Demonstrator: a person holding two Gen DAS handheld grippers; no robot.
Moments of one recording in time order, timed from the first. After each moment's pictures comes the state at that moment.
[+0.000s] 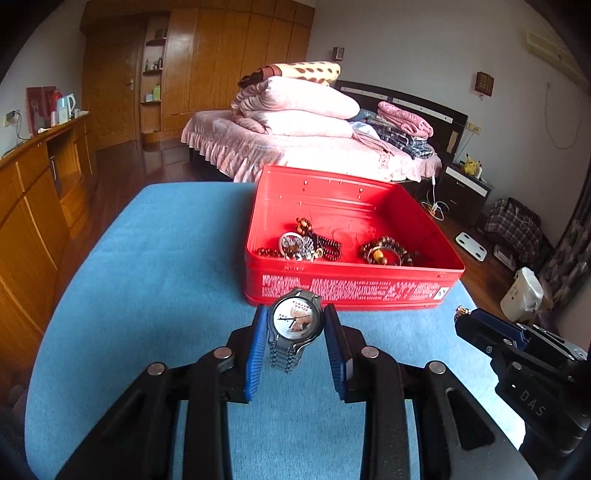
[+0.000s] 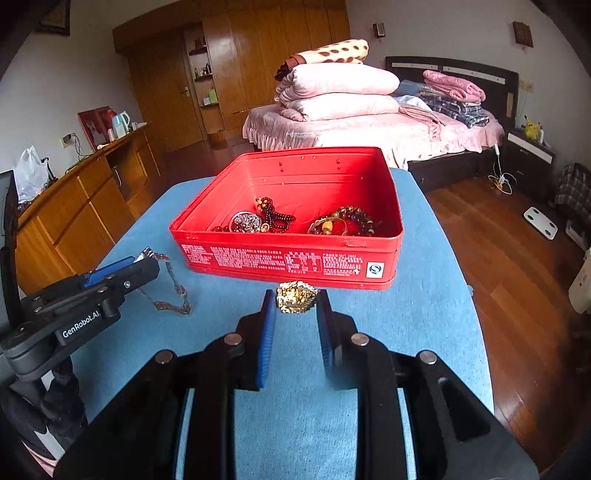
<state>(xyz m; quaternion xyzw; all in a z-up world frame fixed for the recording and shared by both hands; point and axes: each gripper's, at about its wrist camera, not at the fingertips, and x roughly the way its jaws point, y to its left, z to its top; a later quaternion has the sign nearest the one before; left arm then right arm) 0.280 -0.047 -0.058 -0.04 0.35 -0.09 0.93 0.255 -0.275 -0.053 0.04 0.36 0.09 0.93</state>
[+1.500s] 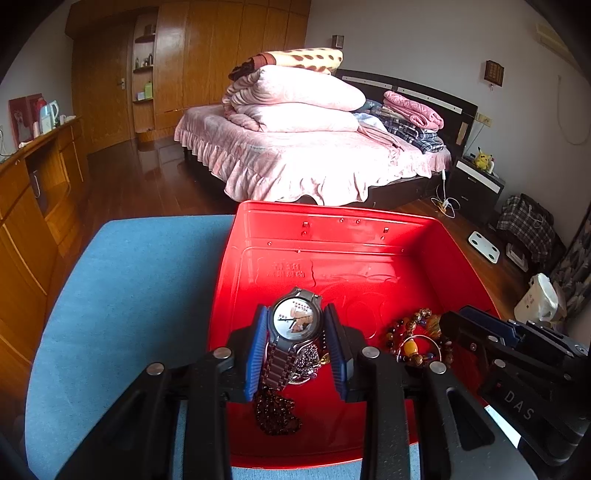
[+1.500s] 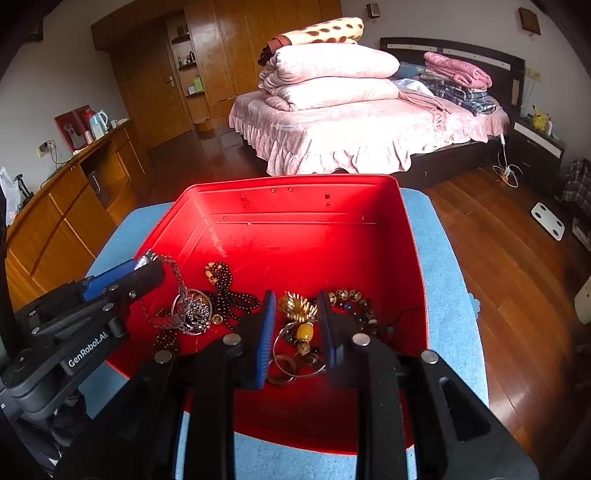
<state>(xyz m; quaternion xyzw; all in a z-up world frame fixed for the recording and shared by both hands) 0.420 -0.082 -0.067 -0.02 0.38 -0.09 0.92 0.406 -0.282 -0.060 0.05 0.40 0.08 0.91</state>
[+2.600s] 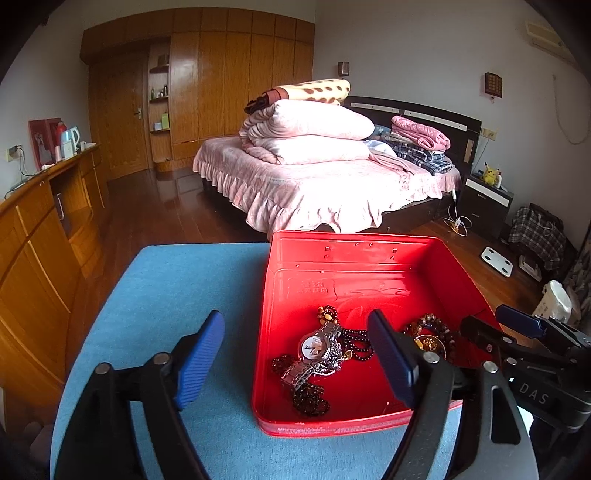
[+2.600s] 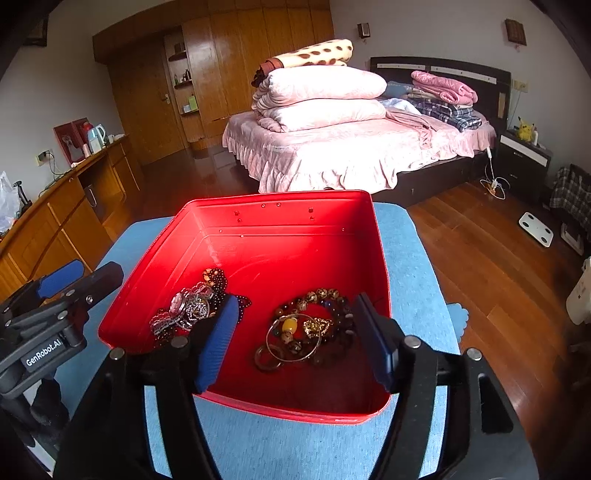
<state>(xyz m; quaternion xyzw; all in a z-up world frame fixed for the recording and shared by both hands) 0.378 -0.069 -0.036 0.00 0.31 -0.05 0.95 0.378 -0.293 -0.045 0.05 0.36 0.06 0.93</state>
